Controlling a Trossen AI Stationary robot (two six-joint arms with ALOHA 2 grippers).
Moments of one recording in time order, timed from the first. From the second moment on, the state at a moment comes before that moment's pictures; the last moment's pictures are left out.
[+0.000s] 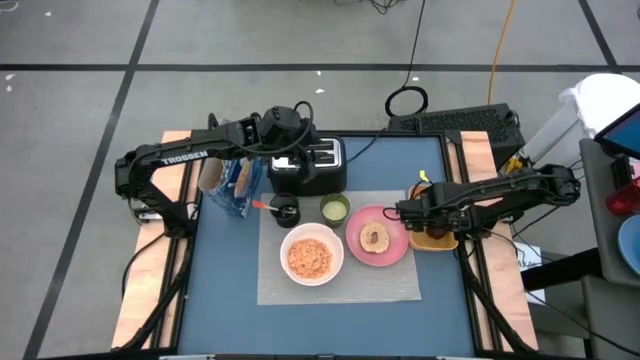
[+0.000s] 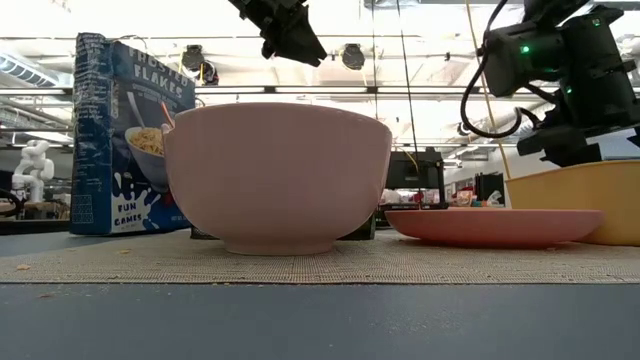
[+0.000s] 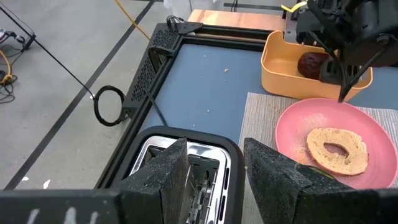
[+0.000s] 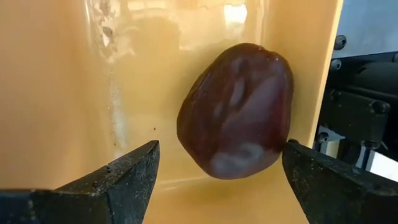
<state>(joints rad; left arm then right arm) 0.30 1.57 1.52 -0.52 -0.03 0.10 0.00 1.24 0.68 -1.27 -0.05 1.65</state>
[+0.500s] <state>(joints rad) 0.30 1.57 1.52 -0.52 -0.03 0.11 0.06 1.24 0.67 -1.23 -0.05 1.91</state>
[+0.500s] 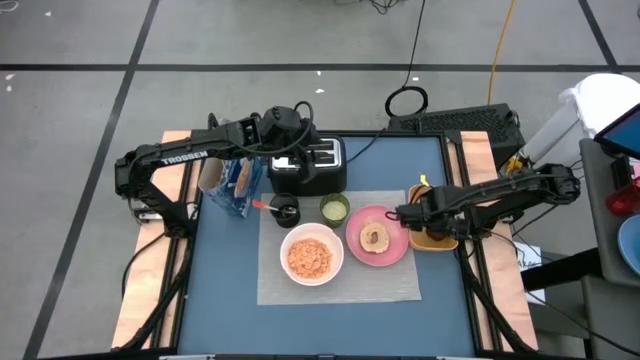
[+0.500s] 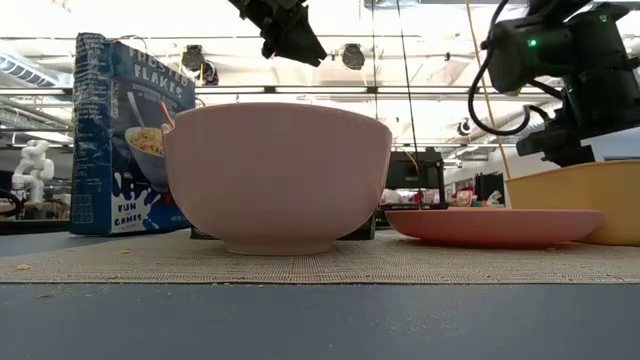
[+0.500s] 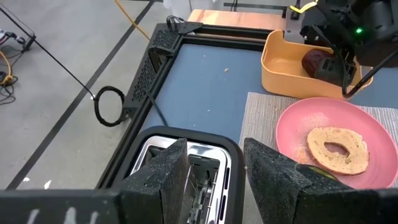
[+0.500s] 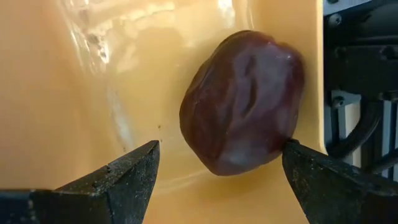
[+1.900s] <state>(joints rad) 0.30 1.57 1.52 -0.52 -0.03 0.13 0.08 1.13 0.68 -1.24 0.11 2.04</state>
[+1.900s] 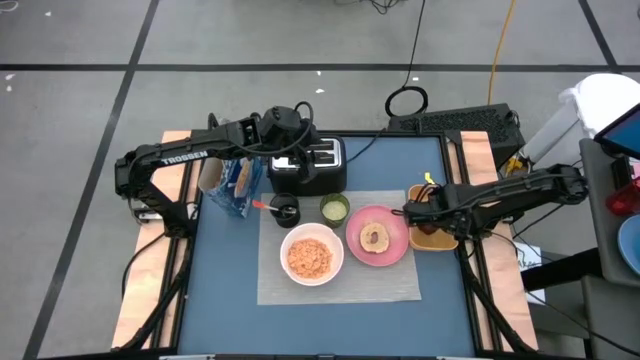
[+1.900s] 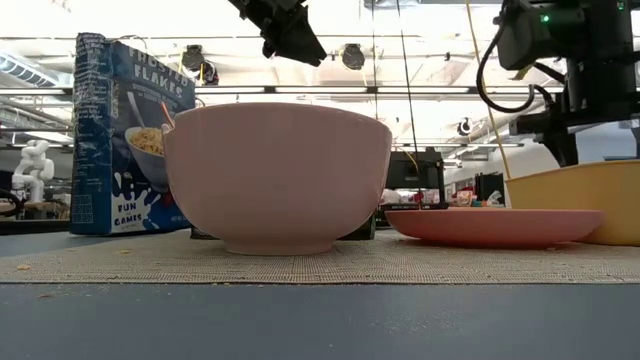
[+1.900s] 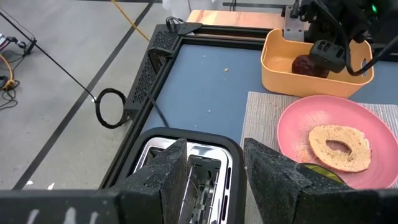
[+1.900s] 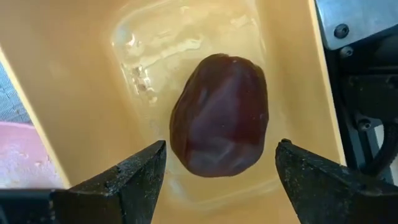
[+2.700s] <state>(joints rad) 0.30 1.57 1.52 -0.52 -0.03 0.13 0.08 1.20 0.65 -1.20 0.10 2.15</state>
